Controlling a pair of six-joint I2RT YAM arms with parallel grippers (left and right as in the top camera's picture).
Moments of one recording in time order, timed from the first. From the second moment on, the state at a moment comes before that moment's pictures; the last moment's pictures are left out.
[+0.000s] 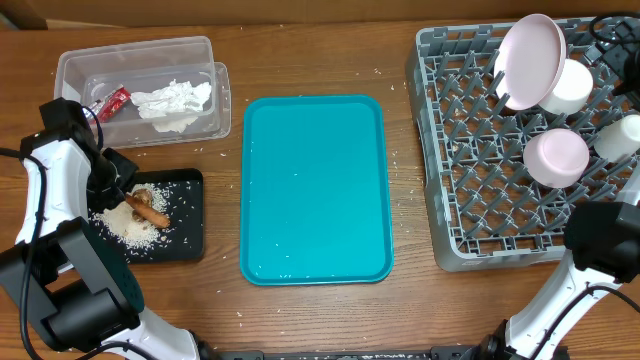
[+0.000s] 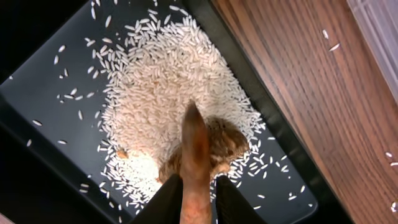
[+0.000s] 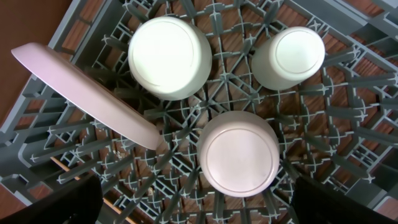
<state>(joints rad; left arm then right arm) 0.45 1.83 1.37 -0.98 -0.06 -0.57 -0.38 2.14 2.52 -1.58 0.06 0.51</state>
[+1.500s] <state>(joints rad) 0.45 1.83 1.28 -0.90 -0.09 -0.46 -0.38 2.14 2.52 -1.58 0.06 0.51</state>
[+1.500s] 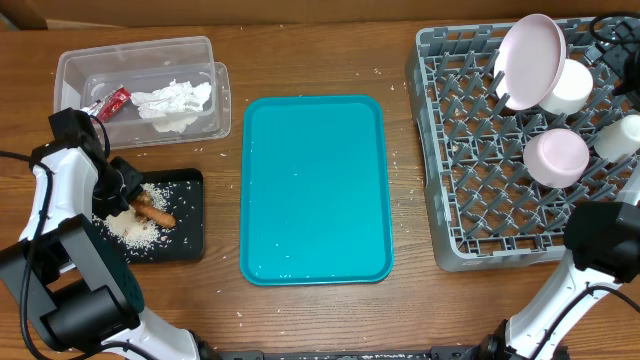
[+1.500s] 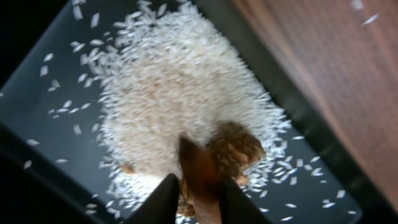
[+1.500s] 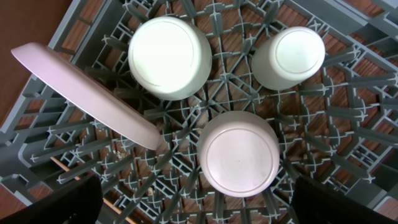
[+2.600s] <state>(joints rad) 0.45 1.82 1.47 -1.16 -0.20 -0.50 -0.38 2.14 2.52 -1.58 0.06 0.51</state>
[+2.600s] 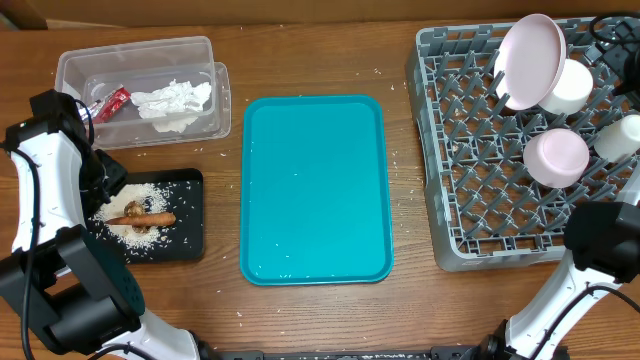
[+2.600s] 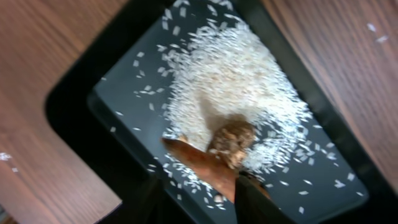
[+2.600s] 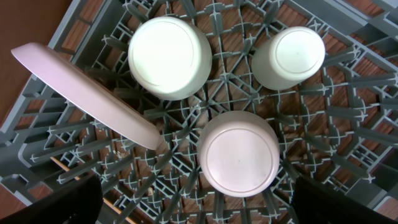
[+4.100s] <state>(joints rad) 0.45 1.72 1.40 -1.07 -0.01 -0.40 -0.38 2.14 2.52 -1.58 0.06 0.51</state>
